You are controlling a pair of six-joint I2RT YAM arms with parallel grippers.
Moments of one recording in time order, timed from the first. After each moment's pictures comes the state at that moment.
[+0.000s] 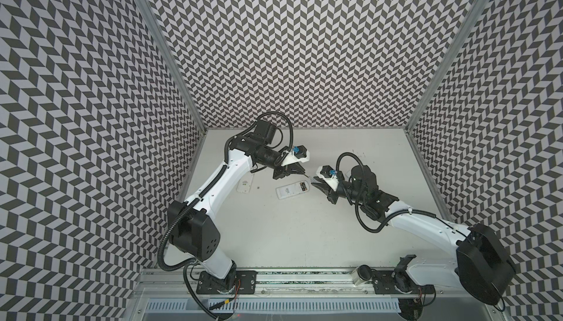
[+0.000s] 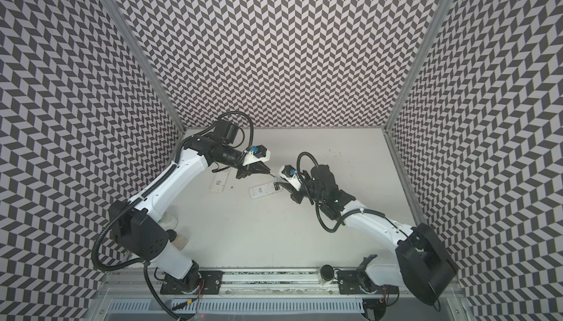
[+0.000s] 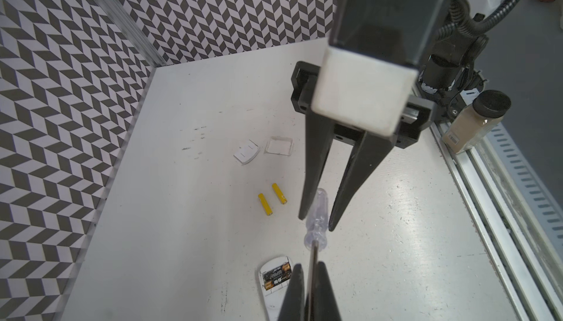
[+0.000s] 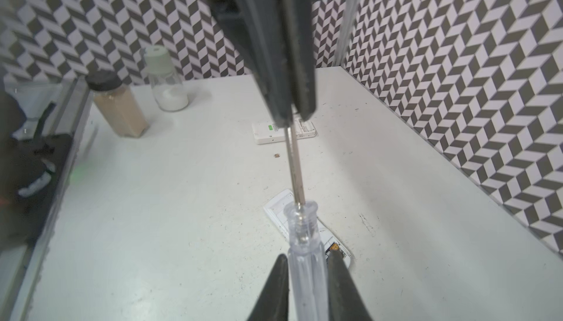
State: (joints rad) left arm -0.41 1.62 1.58 -0.97 0.84 1.07; right arm 0.64 1.28 0.71 0.27 -0.39 -0.28
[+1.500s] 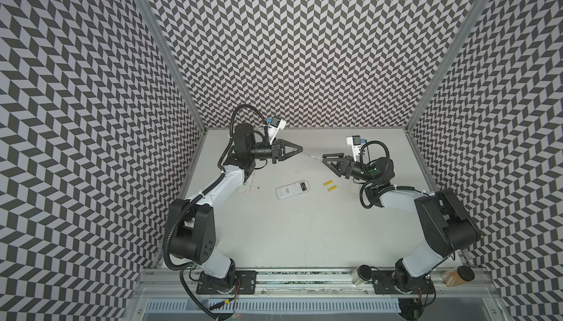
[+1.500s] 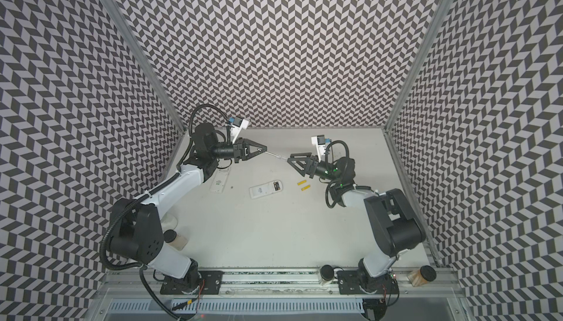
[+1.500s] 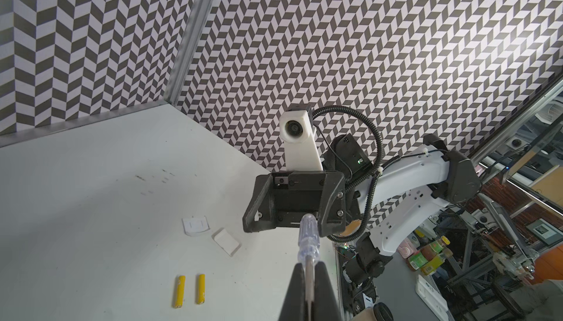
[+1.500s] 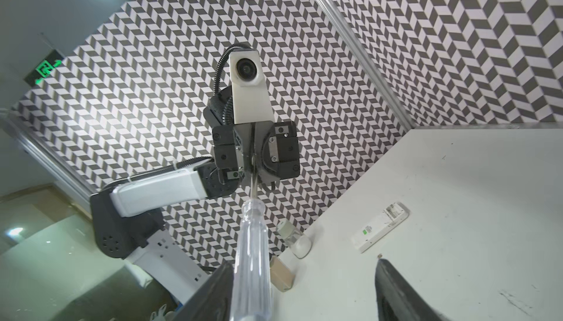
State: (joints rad) left arm -0.28 1.57 1.15 0.41 1.26 -0.55; right arm 0.32 1.67 0.73 1.30 -0.93 1.06
